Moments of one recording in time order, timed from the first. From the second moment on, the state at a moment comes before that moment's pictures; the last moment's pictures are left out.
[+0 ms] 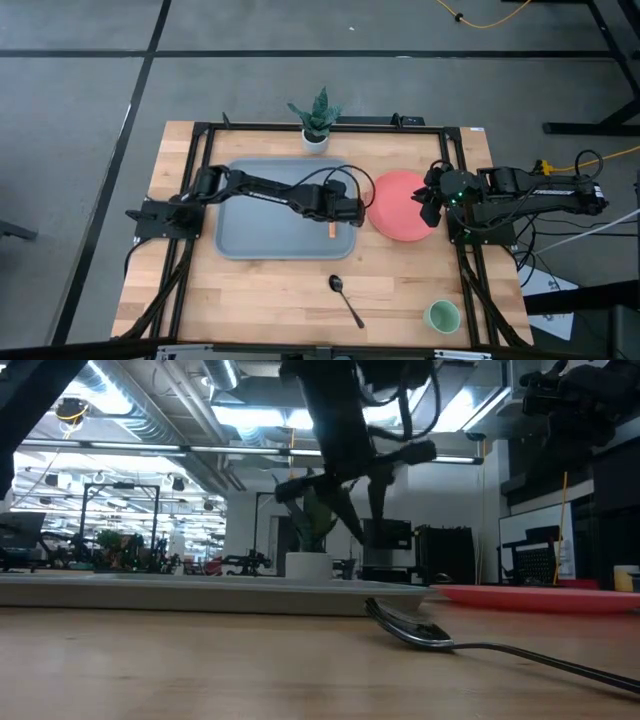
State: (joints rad) left arm -0.06 2.15 1.79 -0.79 -0.39 -1.28; right arm 0.01 0.63 0.66 -0.89 0.23 0.47
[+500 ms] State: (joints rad) left arm -0.14 2.16 1.79 -0.69 -0.31 -0.98; right arm 0.01 0.63 0.66 -0.89 0.23 0.49
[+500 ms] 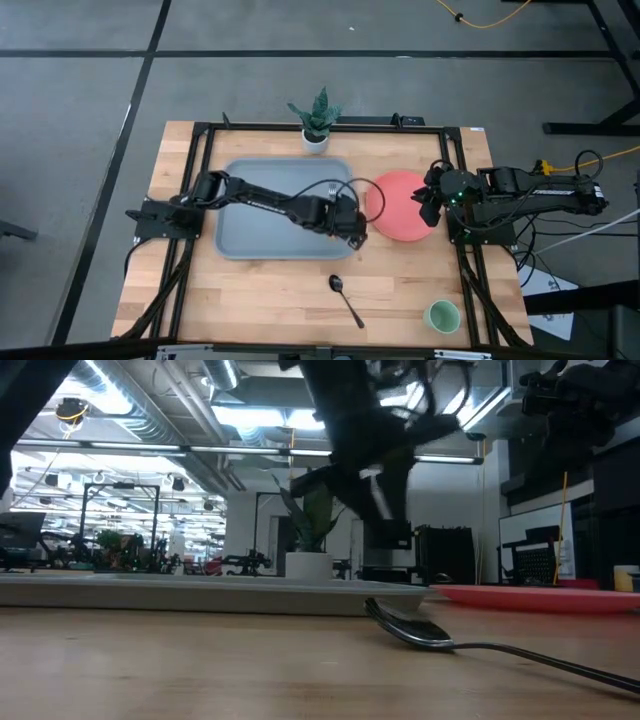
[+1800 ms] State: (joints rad) left arm -0.43 2.35 1.79 -0.21 -0.14 -1.10; right arm 0.01 0.63 0.66 -0.96 0.14 0.44
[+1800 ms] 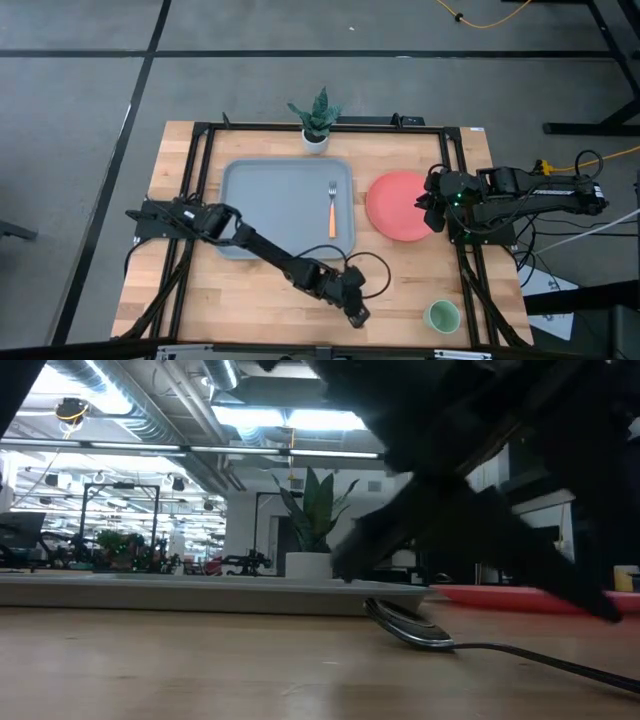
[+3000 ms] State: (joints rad) left arm -0.51 2.27 1.79 -0.91 -0.03 -1.28; right arm 0.01 0.63 0.66 -0.95 0.14 0.44
